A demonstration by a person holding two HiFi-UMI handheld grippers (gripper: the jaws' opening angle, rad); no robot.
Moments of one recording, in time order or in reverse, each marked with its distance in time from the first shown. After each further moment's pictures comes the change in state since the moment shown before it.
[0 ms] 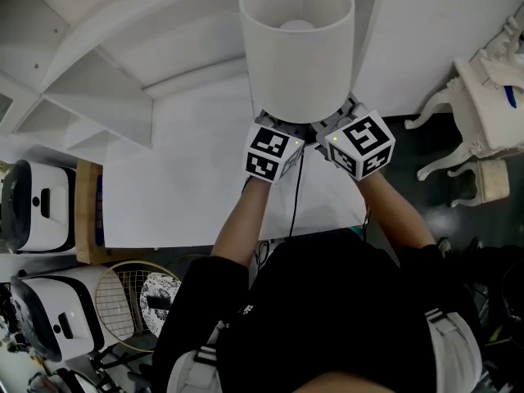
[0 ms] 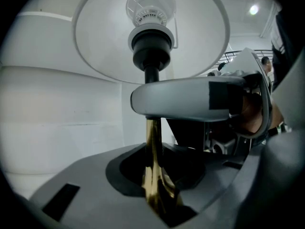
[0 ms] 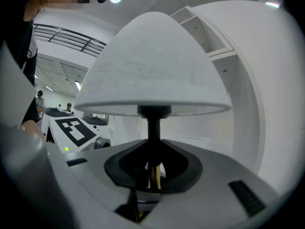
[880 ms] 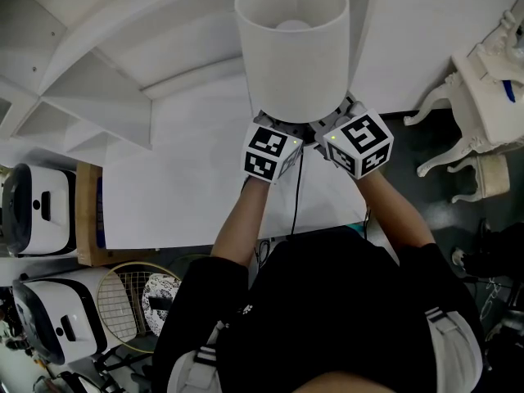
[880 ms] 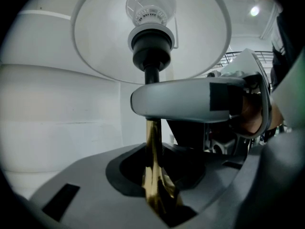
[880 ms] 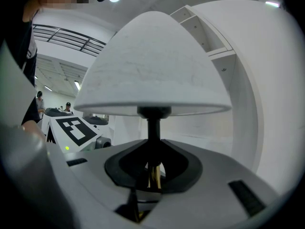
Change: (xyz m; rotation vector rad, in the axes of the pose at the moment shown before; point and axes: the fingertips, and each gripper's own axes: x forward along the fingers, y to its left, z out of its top) left arm -0.002 -0.006 -0.003 -0.009 0.013 -0.014; right arm -0.004 0.003 -0.004 0.007 0.014 -0.005
